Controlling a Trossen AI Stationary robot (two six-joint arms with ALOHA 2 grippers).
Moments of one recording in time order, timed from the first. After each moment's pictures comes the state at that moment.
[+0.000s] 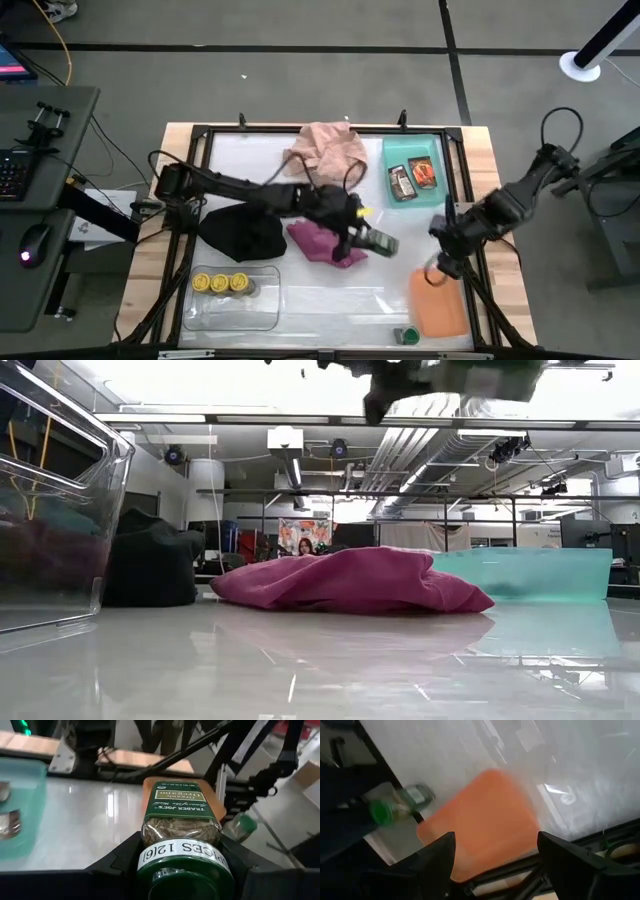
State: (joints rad) left arm -0.09 1.91 1.53 -0.05 0.20 -0.19; right arm 0.63 1.05 1.11 -1.29 -0.12 1.21
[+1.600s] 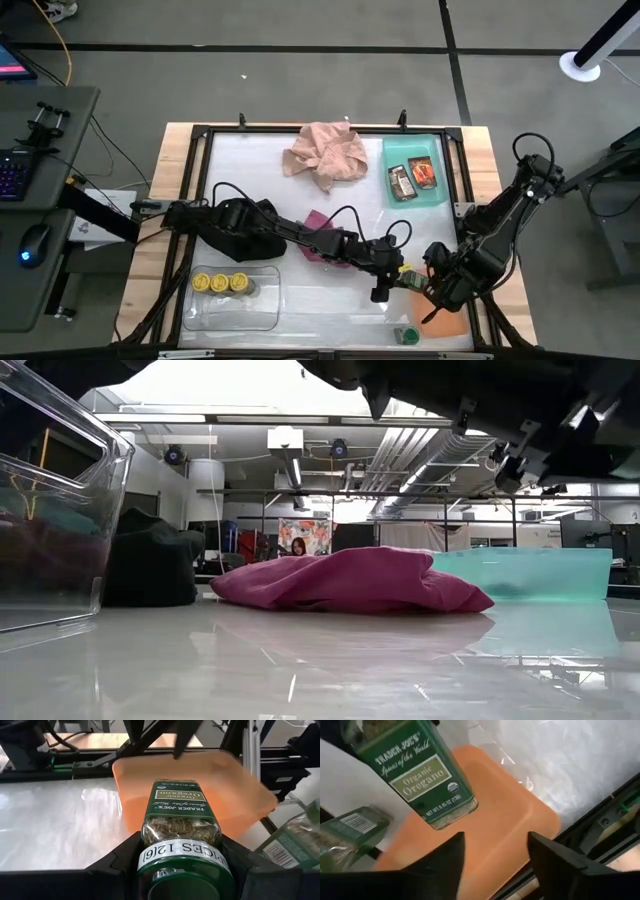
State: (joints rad) left arm -0.23 2.51 2.08 -0.03 0.03 -0.08; right arm 0.88 1.38 1.11 -1.25 0.01 1.67
